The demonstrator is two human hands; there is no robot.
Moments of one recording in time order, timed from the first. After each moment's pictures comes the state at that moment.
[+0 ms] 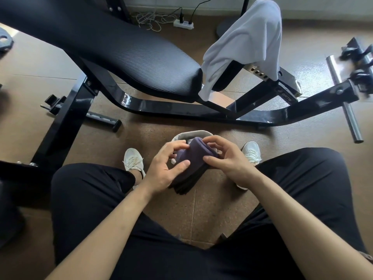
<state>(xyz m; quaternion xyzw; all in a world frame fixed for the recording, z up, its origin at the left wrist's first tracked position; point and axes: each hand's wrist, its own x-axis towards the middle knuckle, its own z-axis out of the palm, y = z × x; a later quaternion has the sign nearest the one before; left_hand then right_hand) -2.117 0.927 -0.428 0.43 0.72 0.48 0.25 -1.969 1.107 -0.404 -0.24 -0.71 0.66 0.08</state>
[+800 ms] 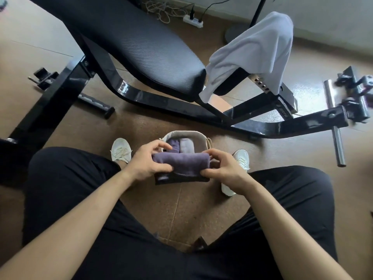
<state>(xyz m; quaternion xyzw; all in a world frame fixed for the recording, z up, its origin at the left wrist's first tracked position) -2.150 0.922 -0.445 0.32 0.76 0.43 0.36 -1.966 1.125 -0.413 -0.25 -0.74 0.62 -0.05</state>
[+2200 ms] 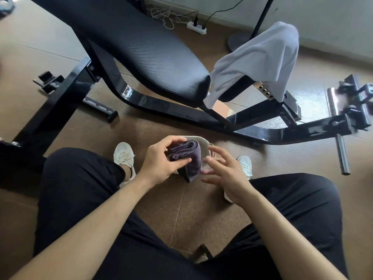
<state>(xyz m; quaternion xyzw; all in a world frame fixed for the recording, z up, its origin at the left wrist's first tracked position) -2.136 0.947 -0.430 0.36 0.75 0.52 0.18 -1.982 1.104 -0.413 -0.35 -0.55 0.76 0.03</state>
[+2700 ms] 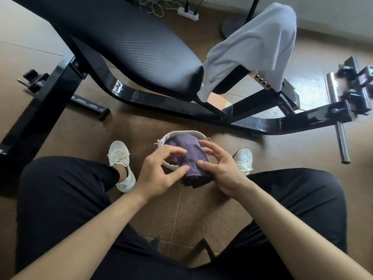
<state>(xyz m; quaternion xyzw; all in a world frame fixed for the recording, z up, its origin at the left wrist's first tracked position) -2.118 0.950 -0.436 0.42 0.73 0.51 0.17 -1.992 1.123 -0.431 -0.33 -0.54 0.77 0.03</state>
